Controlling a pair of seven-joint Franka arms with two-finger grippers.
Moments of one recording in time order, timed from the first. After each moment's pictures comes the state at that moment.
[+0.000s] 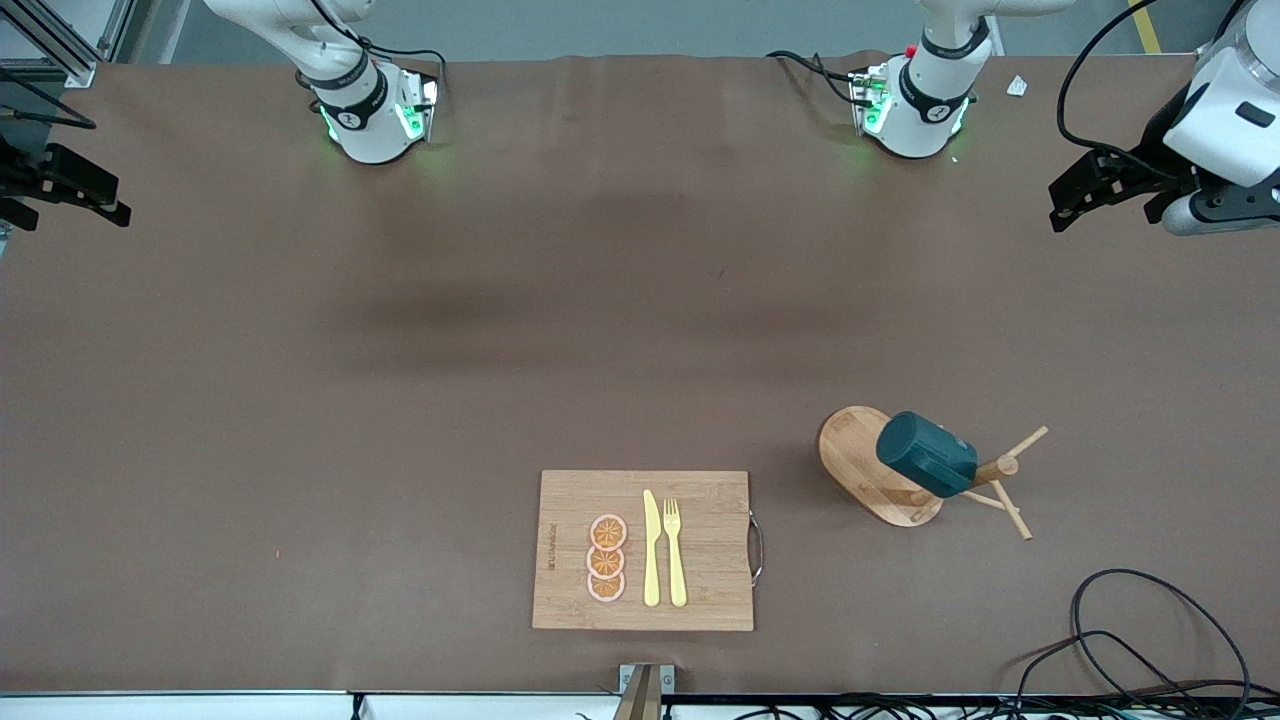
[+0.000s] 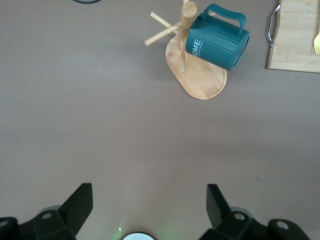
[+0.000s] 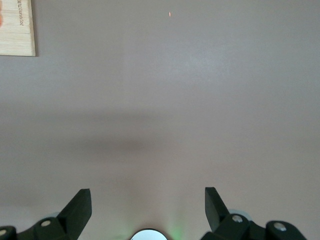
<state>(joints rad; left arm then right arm) -0.08 -0.08 -0.07 -1.58 0.03 1.49 -0.21 -0.02 -0.07 -0.04 -1.54 0.00 1.42 -0.09</state>
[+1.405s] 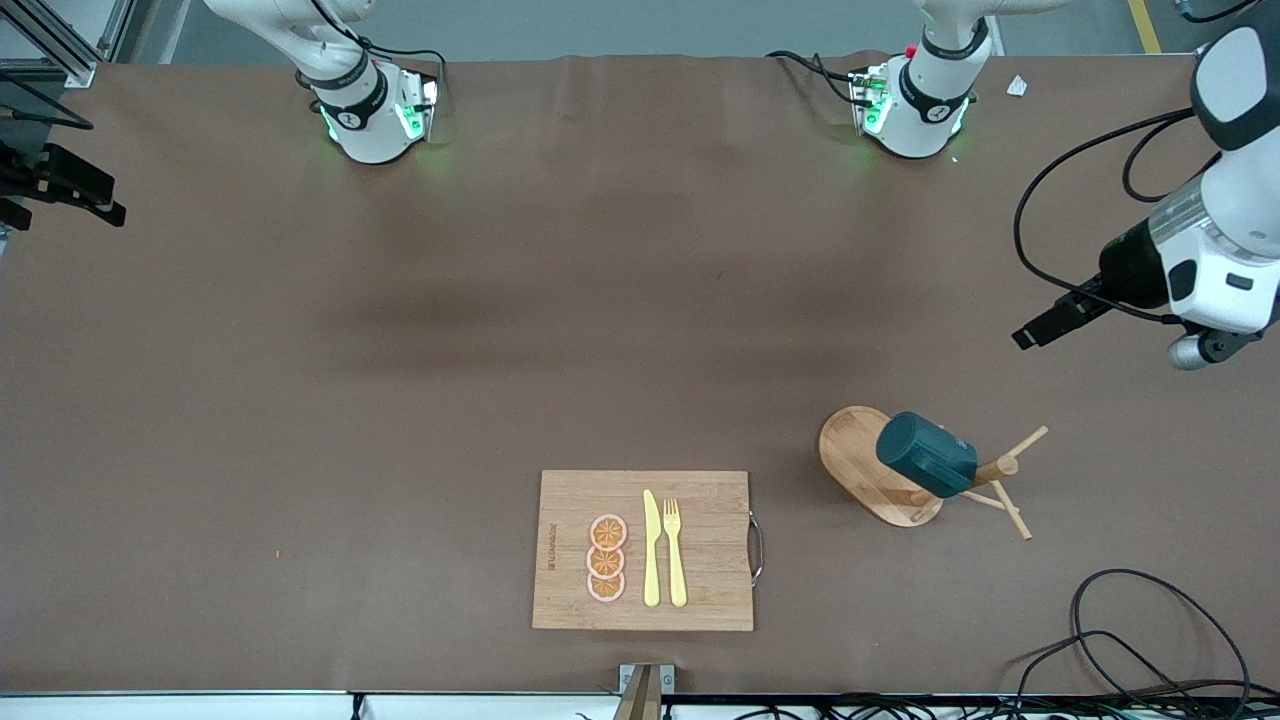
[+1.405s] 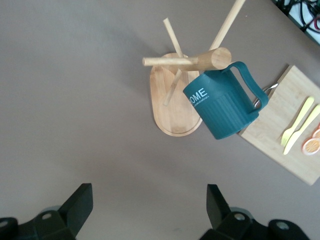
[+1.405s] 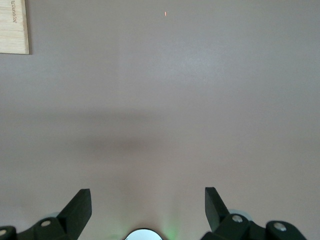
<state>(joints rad) 0.00 0.04 -0.07 -1.75 -0.19 1.83 -0.64 -0.02 -0.07 -0.04 -1.54 -0.02 1.42 -0.10</state>
